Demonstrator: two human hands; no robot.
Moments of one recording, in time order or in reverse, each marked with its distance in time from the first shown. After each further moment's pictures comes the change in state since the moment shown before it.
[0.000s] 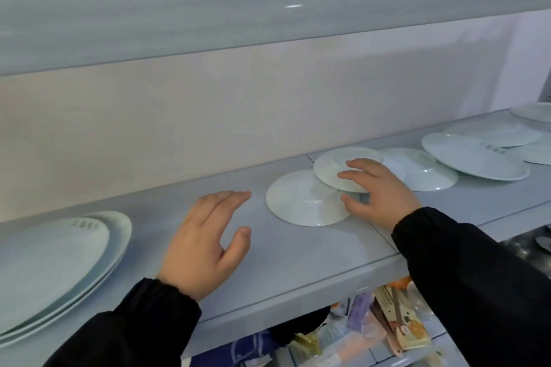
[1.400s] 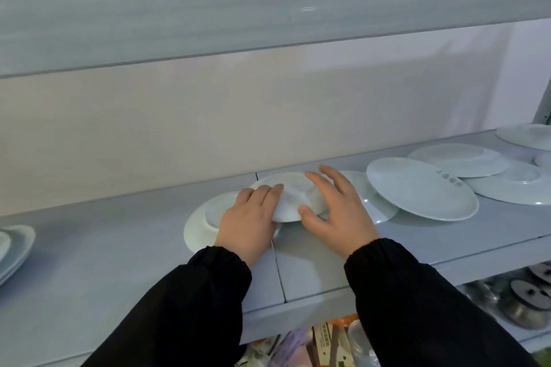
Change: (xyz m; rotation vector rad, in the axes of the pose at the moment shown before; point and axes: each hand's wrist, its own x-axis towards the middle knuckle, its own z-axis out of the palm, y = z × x) left_hand 0.135 0.095 0.198 0.316 -0.112 -0.045; right_hand 0.004 0.083 -0.037 0.331 0.064 0.049
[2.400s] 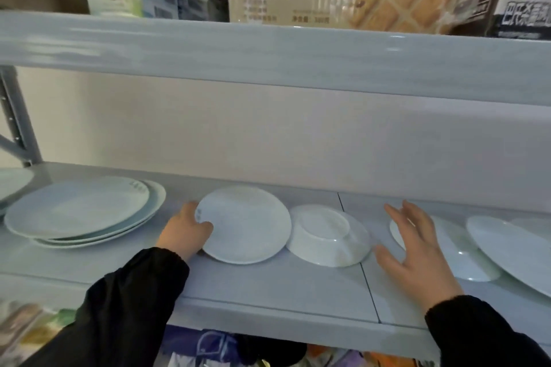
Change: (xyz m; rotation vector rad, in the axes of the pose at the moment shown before) left_hand -0.150 -0.187 -0.108 -0.518 -0.016 -1.035; right_hand -0.012 -0.031 0.024 -0.070 -0.081 -0.109
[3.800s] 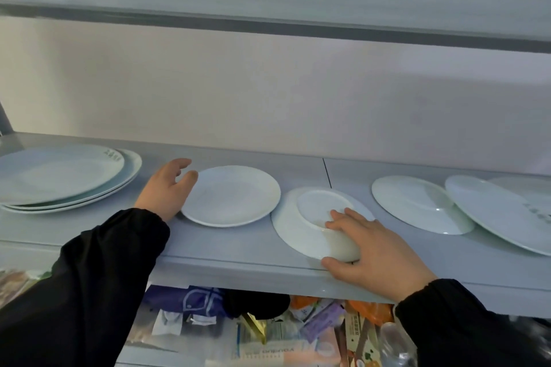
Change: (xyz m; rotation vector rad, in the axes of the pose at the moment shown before) left_hand 0.001 -0.005 0.005 -0.026 0.080 0.187; right_hand -0.041 -0.047 -0.006 -0.228 -0.537 -0.065
